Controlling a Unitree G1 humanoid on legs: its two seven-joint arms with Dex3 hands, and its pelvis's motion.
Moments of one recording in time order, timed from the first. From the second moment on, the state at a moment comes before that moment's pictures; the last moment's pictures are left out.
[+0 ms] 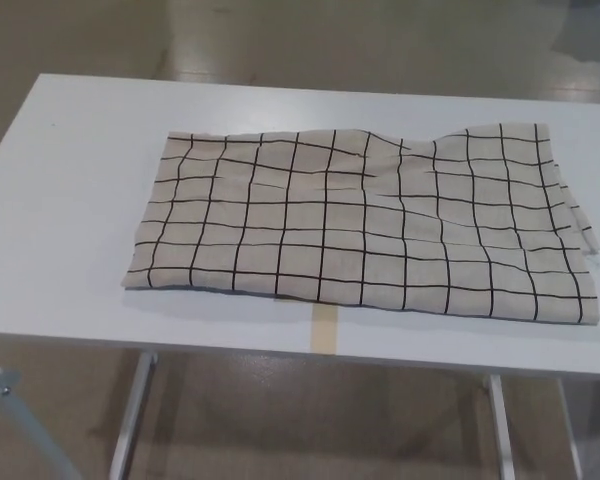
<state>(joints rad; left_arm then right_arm) 0.09 0.23 0.22 0.90 0.03 -0.23 0.08 0.18 -0.12 -0.14 0.72 -0.10 -0.31 -0.12</state>
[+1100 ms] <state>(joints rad) 0.30 0.24 0.32 0.10 0.04 -0.58 0.00 0.22 -0.05 -0.19 0.67 -0.06 -0.55 -0.13</state>
